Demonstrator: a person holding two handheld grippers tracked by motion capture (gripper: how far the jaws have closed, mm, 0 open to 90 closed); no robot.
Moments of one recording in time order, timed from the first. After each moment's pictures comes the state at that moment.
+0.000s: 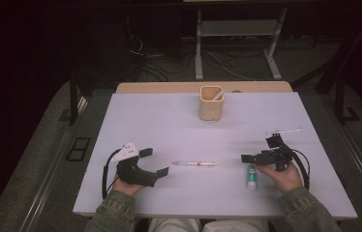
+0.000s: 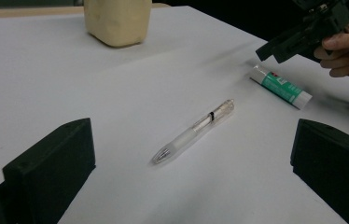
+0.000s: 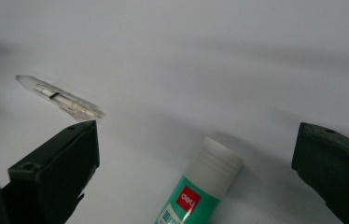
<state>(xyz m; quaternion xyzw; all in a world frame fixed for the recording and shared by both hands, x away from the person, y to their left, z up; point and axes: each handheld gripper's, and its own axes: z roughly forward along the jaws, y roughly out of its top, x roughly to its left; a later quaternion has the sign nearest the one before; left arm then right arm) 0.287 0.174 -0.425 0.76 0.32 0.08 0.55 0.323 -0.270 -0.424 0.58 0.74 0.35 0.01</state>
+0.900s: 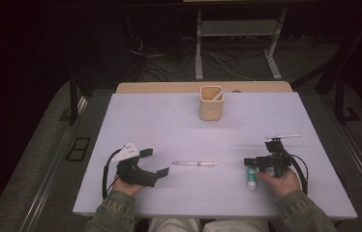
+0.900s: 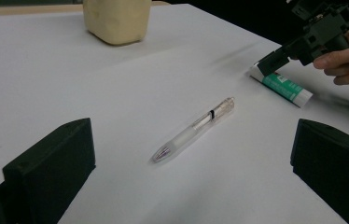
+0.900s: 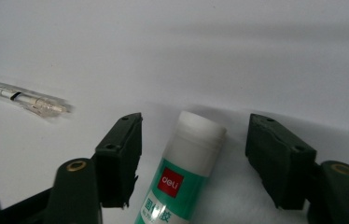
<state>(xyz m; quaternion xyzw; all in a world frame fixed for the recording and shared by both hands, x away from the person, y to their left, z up) 0.287 0.173 -0.426 0.77 0.32 0.08 0.55 0.315 -0.268 -0.436 0.64 0.70 0.31 0.01</state>
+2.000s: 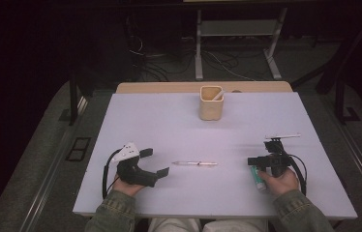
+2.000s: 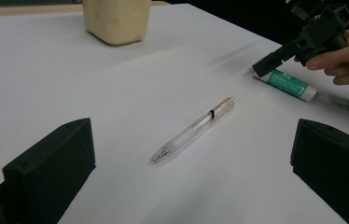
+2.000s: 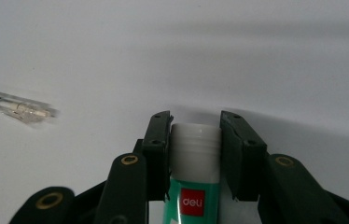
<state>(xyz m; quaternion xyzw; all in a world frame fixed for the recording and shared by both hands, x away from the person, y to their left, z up) 0.287 0.173 -0.426 0.77 0.32 0.08 0.55 0.316 -0.265 -0.436 0.65 0.70 0.29 0.03</state>
